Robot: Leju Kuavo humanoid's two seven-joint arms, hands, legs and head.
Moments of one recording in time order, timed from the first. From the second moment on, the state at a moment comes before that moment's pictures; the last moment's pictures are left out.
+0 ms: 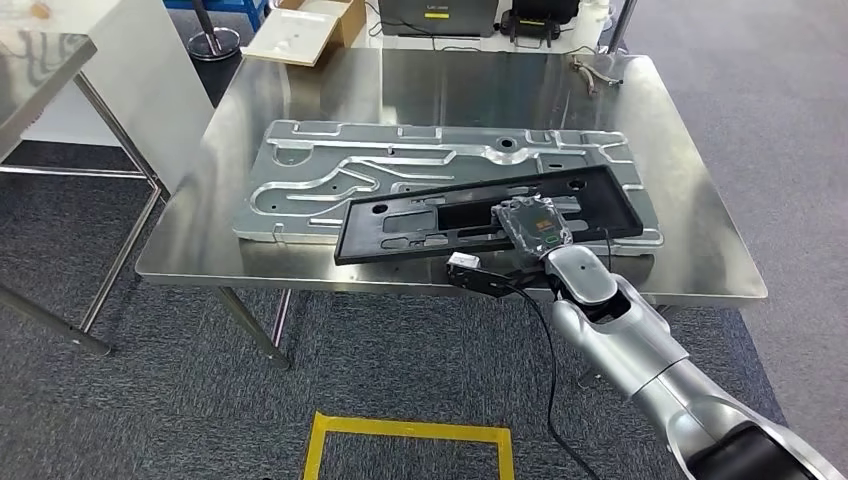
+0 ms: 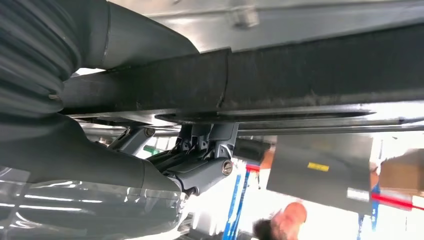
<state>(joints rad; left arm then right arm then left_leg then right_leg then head) -0.08 -0.20 0.73 -0.20 -1.03 0.16 -0.26 -0.75 -0.19 0.71 -1.13 0.99 -0.11 0.16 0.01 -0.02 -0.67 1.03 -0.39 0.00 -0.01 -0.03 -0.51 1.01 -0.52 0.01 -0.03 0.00</state>
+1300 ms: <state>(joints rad) -0.09 -0.20 0.75 -0.19 -1.04 0.19 -0.27 -0.71 -0.19 0.68 -1.09 0.99 -0.16 0.16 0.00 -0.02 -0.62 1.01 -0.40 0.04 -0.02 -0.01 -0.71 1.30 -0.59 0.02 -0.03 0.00</state>
